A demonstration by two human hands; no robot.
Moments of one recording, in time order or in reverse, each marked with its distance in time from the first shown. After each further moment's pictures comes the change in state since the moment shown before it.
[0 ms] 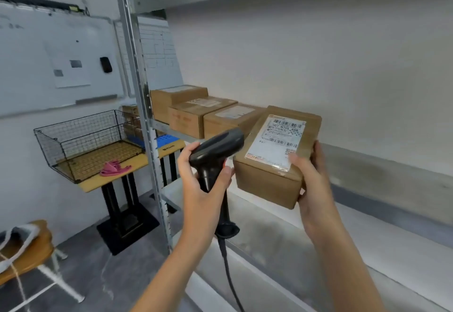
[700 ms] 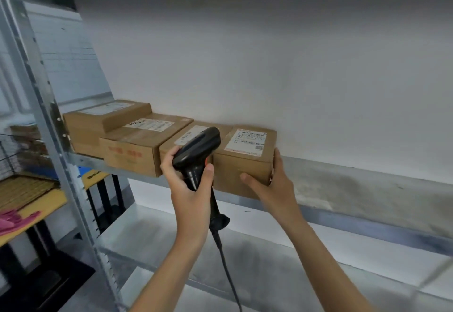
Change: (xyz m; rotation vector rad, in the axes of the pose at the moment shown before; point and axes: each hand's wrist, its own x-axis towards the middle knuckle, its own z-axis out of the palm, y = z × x) left_hand 0.123 -0.083 0.040 -0.179 -0.083 -0.031; right_hand 0.101 0.046 0.028 -0.666 0.186 -0.097
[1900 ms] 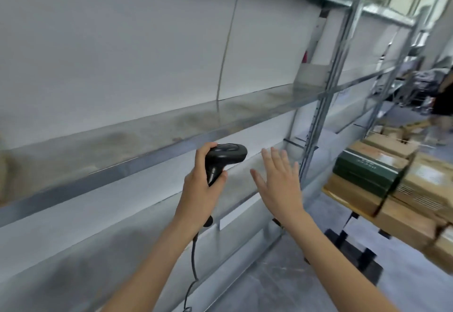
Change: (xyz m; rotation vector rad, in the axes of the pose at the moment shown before) left_hand -0.246 0.052 0.184 -0.231 -1.278 -0.066; right_hand -0.283 0.030 -0.279 -1.228 0.664 0.627
